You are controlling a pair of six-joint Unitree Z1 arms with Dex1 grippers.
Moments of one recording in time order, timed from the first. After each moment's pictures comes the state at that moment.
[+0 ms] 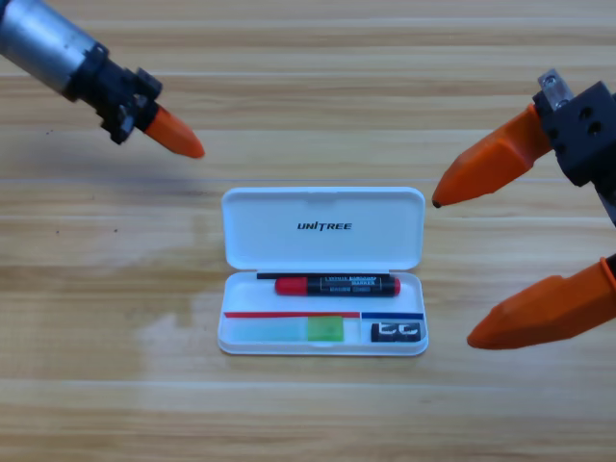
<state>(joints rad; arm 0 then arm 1) -0.12 2.36 -1.89 1.06 -0.84 1.12 0.89 1.46 -1.29 0.71 0.49 -0.55</state>
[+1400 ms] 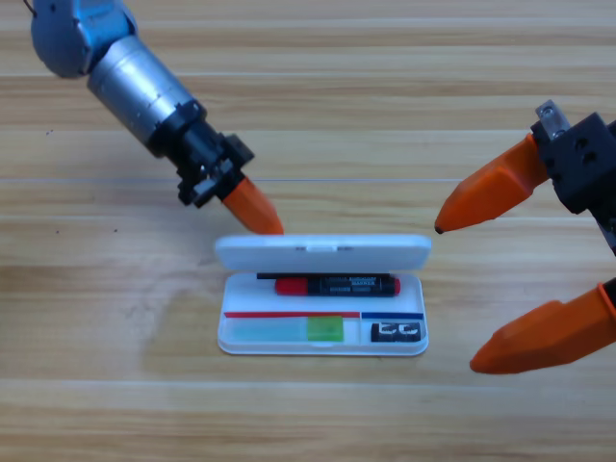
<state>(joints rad) -0.36 2.40 -1.88 1.27 -0.91 1.18 0.89 1.46 -1.25 0.68 0.51 -0.53</state>
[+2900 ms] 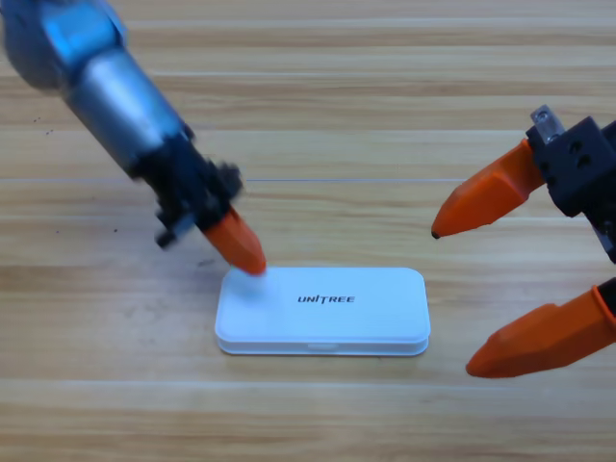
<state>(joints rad) -0.45 2.11 -1.55 1.02 -0.74 1.06 0.89 1.47 -1.25 0.68 0.52 -0.52</state>
